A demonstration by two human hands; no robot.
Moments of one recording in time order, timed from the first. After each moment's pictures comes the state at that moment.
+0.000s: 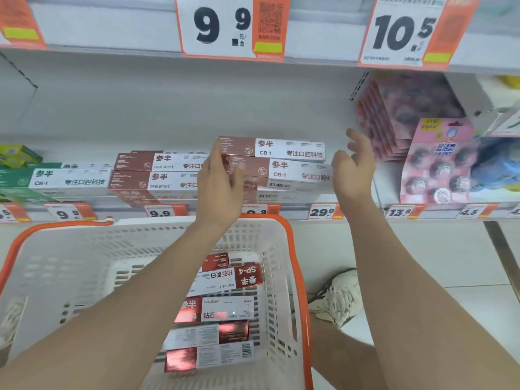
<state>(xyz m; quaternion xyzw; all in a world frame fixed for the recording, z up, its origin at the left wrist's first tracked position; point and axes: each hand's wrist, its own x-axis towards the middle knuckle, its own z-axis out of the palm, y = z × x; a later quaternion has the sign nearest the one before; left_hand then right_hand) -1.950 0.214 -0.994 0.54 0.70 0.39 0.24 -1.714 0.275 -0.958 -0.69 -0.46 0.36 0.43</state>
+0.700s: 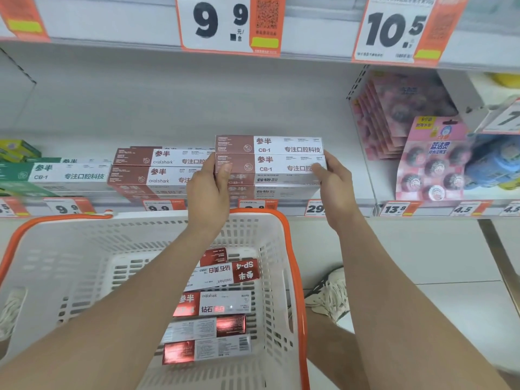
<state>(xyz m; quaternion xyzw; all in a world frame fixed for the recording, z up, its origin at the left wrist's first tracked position) -1.954 0.194 -0.999 0.53 0.71 0.42 0.20 -1.719 0.244 -0.963 -0.60 -0.47 0.52 0.40</state>
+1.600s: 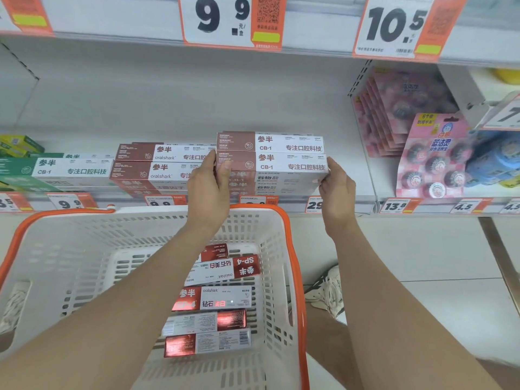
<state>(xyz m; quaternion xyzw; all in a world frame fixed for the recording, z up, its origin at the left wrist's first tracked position) -1.955 0.187 -0.995 0.54 0.70 0.42 0.20 -1.711 0.232 -0.990 -0.64 -0.49 0.45 0.39</state>
